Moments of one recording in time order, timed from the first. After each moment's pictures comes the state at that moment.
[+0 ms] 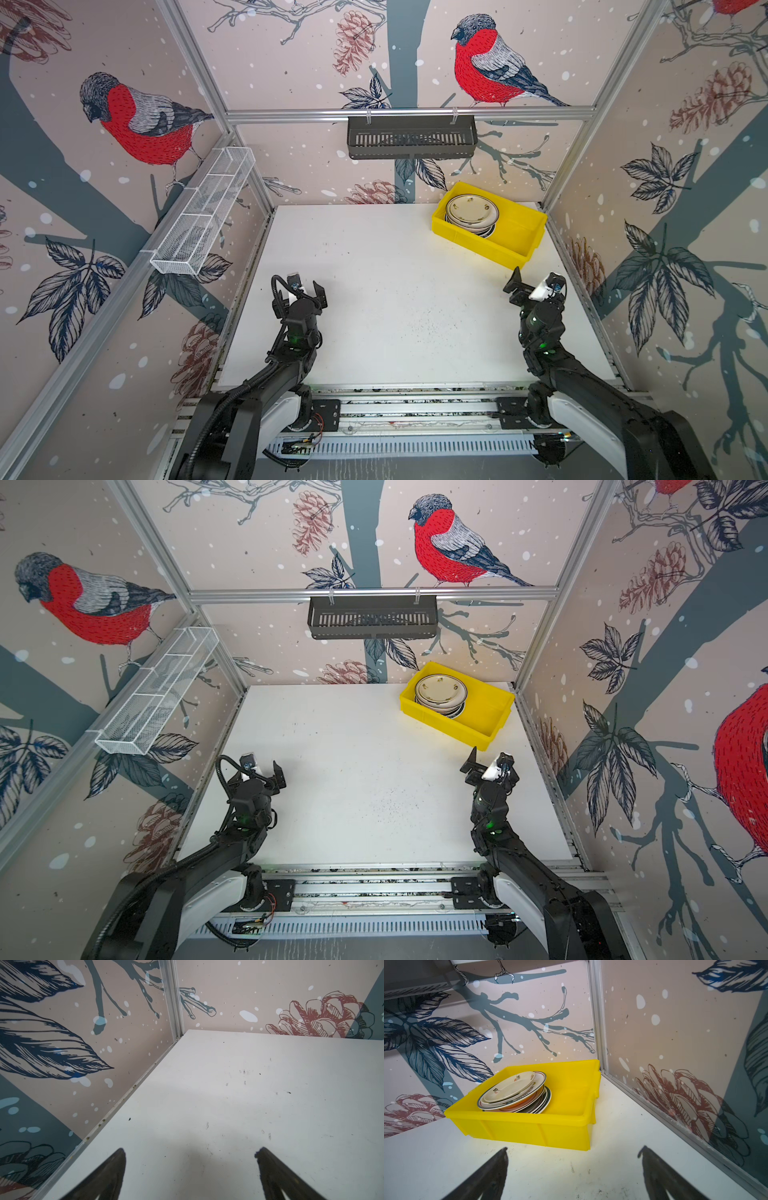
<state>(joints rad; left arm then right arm) -0.13 1.06 0.11 0.70 -0.49 -0.06 0.25 0.90 0.08 0.81 0.53 0.18</state>
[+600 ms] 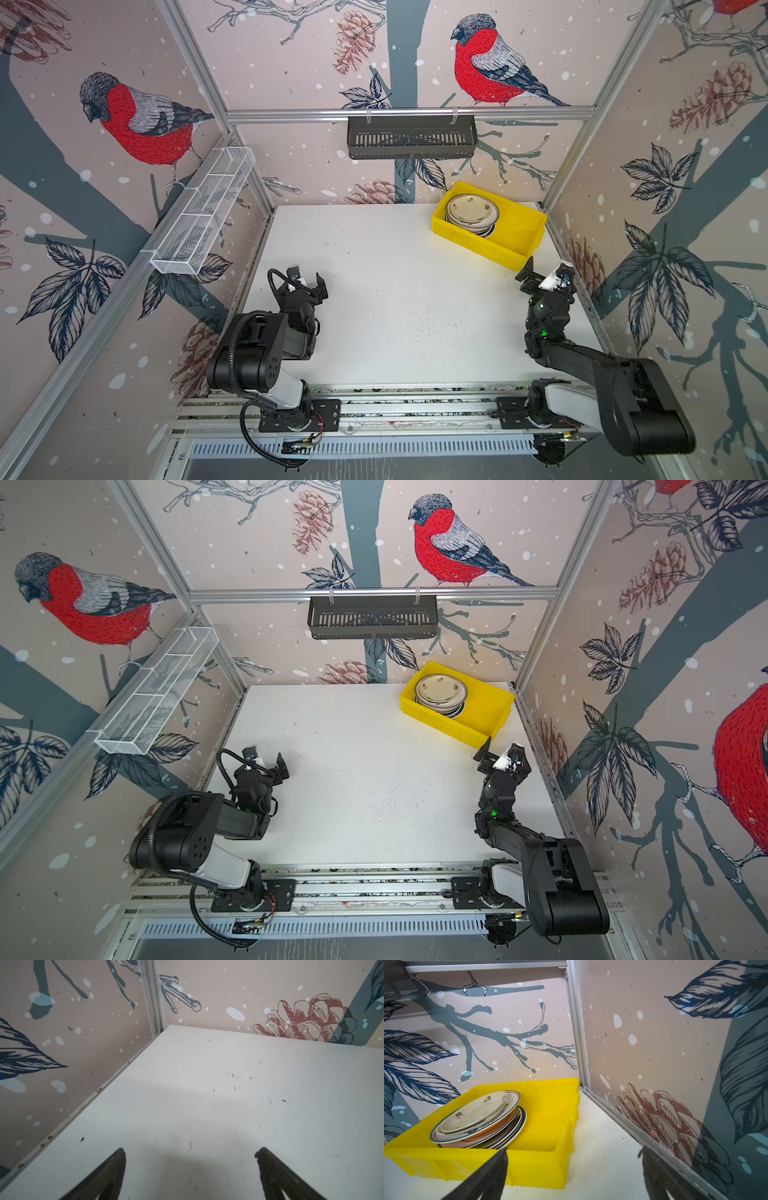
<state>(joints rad) -0.01 1.54 0.20 1.13 -0.24 -0.07 0.05 1.19 0.16 1.07 0.42 0.11</state>
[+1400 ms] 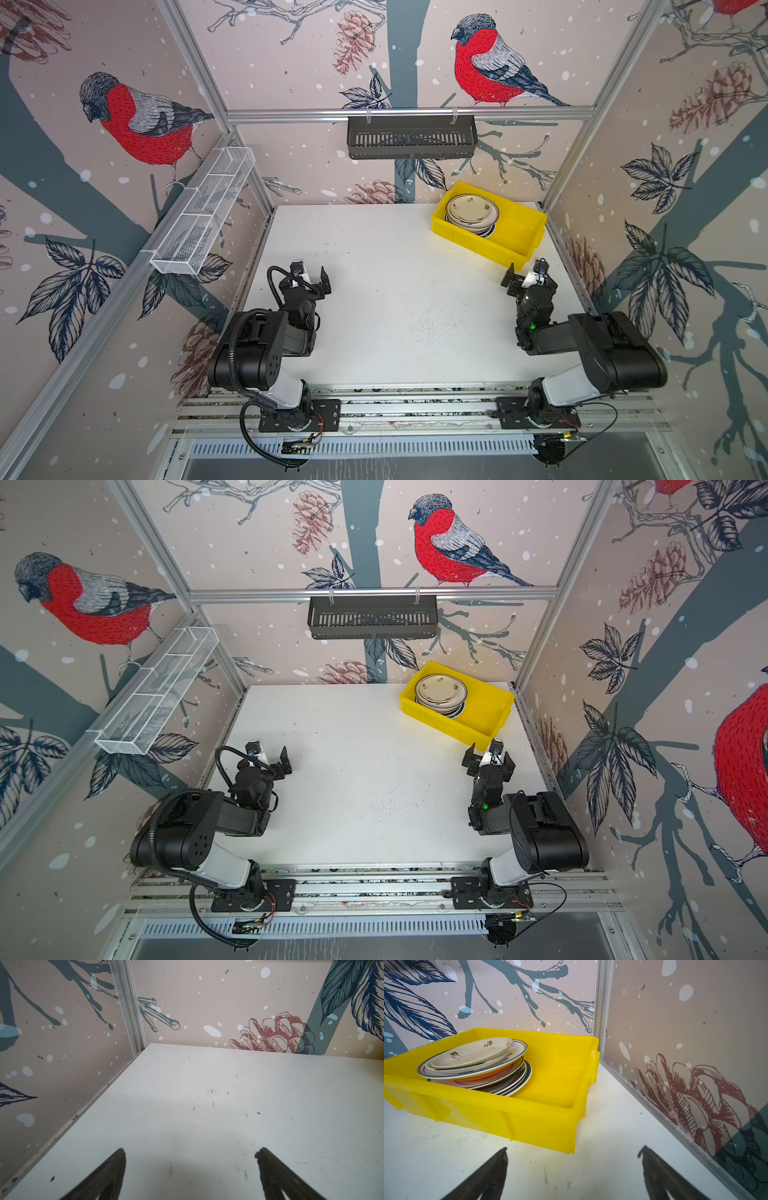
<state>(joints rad) -0.02 1.55 0.22 1.18 -0.13 -0.02 0.09 1.51 0.21 1.18 0.37 0.05</state>
